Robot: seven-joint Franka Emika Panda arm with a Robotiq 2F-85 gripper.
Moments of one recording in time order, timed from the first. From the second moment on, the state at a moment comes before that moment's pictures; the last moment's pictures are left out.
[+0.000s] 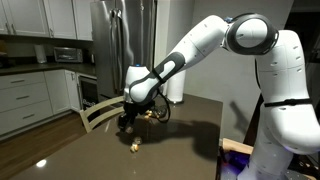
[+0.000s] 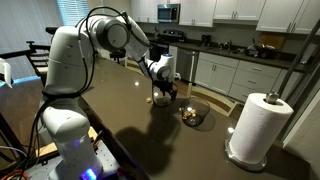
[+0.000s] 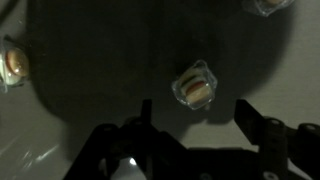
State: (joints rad) arm 0.07 0.38 0.03 -2.02 0.02 2.56 0.03
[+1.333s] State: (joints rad) arm 0.06 0.42 0.02 -1.95 0.02 2.42 0.03
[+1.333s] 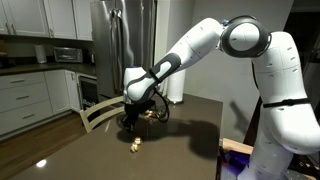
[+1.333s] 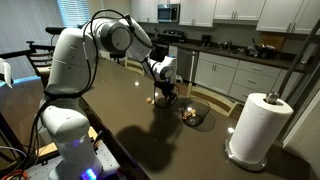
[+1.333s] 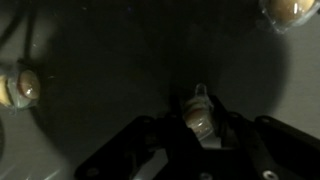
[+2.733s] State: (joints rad) arm -0.07 0.00 -0.12 -2.06 -0.06 2.25 0.34
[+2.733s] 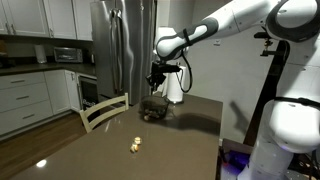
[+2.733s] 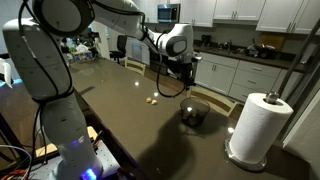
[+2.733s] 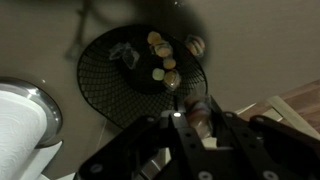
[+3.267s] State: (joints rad) arm -0.09 0.00 -0.14 -2.11 -0.07 2.24 0.43
